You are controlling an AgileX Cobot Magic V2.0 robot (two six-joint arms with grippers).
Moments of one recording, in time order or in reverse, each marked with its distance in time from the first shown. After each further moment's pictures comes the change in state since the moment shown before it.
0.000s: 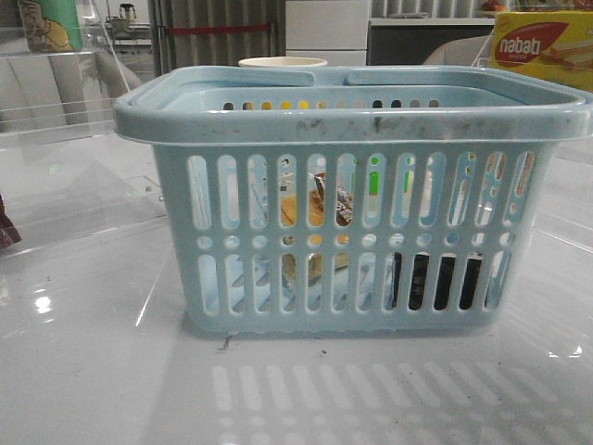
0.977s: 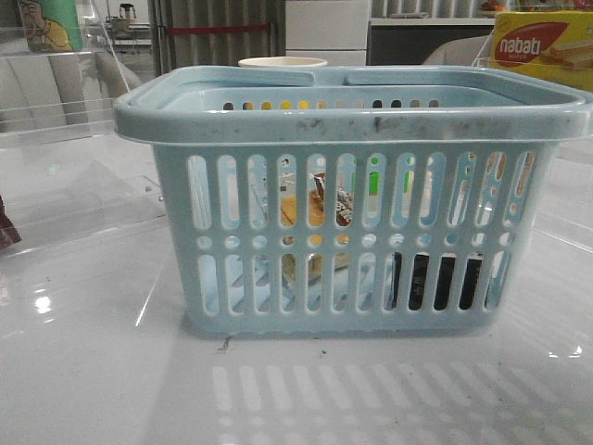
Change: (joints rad) left arm 0.000 -0.428 0.359 0.013 -0.047 -0.061; right arm 0.000 0.000 0.000 -0.012 0.039 0.000
